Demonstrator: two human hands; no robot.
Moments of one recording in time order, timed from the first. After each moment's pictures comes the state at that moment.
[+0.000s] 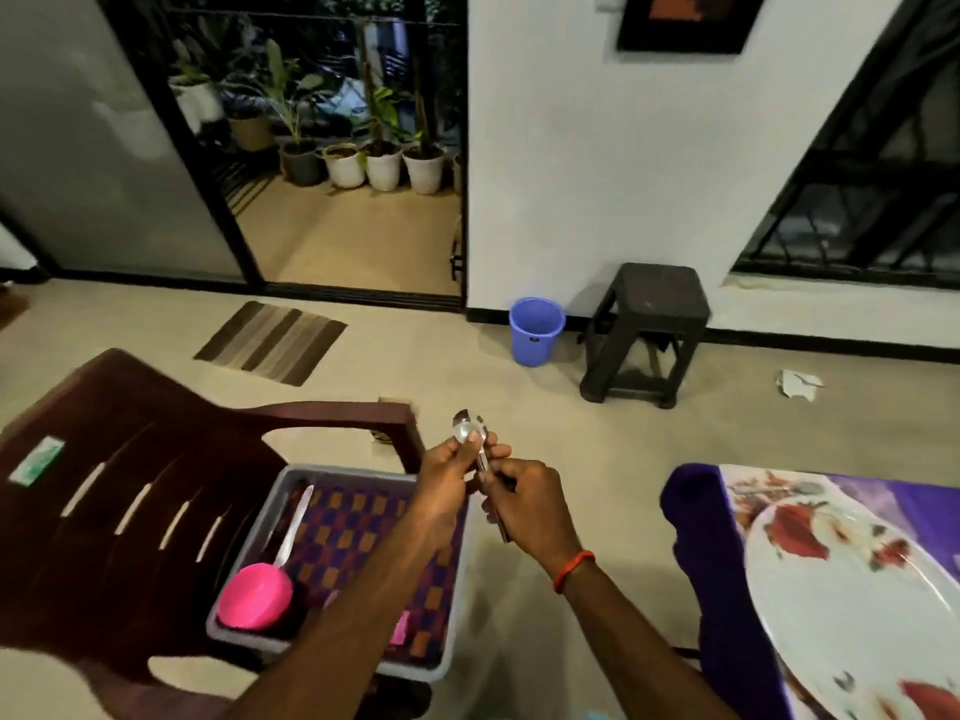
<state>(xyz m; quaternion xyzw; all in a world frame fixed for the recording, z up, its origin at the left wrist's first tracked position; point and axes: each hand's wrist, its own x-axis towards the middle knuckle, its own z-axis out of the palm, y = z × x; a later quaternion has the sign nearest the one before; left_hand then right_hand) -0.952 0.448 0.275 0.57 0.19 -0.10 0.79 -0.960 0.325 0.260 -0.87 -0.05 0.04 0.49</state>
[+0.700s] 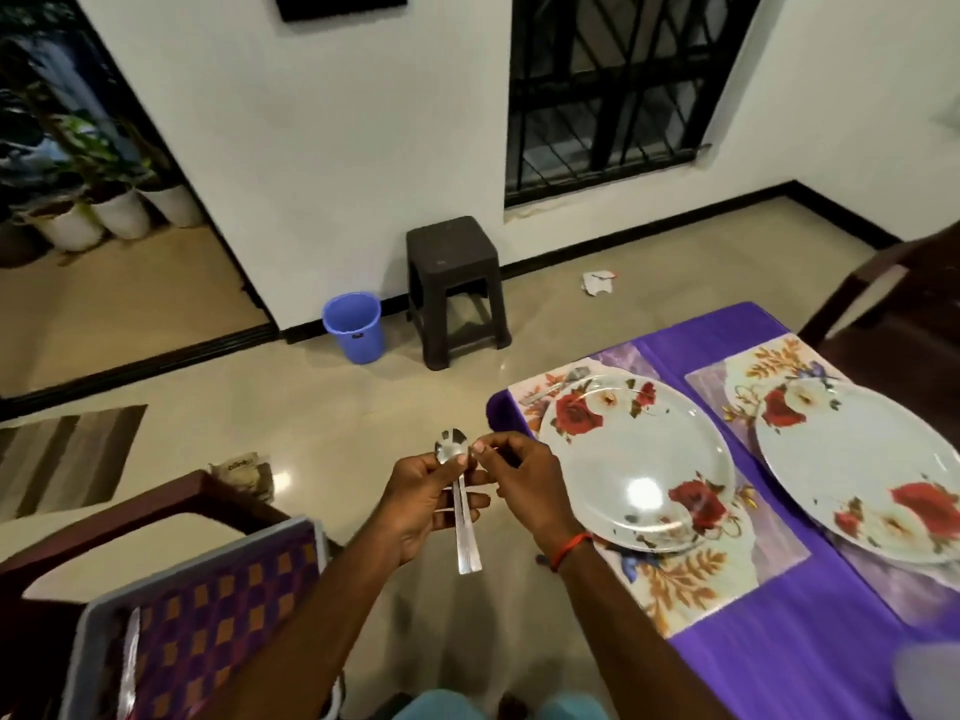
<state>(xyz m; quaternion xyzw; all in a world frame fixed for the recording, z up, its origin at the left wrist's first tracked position) -0.983 0.240 0.269 0.66 0.06 -0.34 0.67 -1.034 0.097 0.254 -0.75 0.21 -0.08 0.62</state>
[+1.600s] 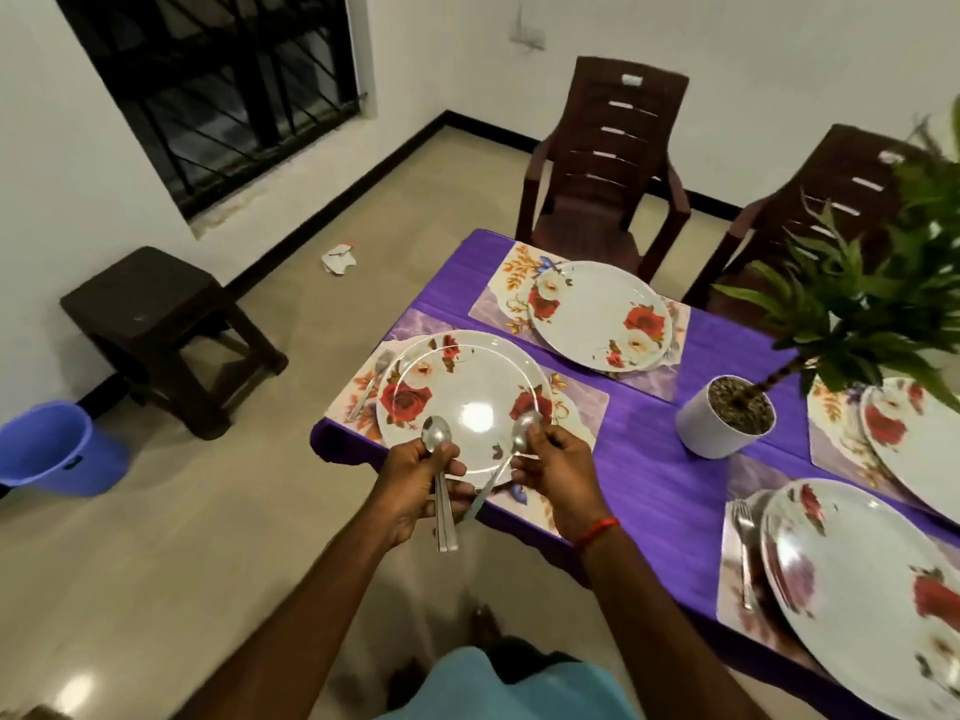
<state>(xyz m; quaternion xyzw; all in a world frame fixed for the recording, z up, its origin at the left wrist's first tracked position) -0.972 0.119 0.243 0.64 -0.14 -0.57 0.50 -1.141 0.038 0.256 -0.37 0.55 -0.33 0.67</state>
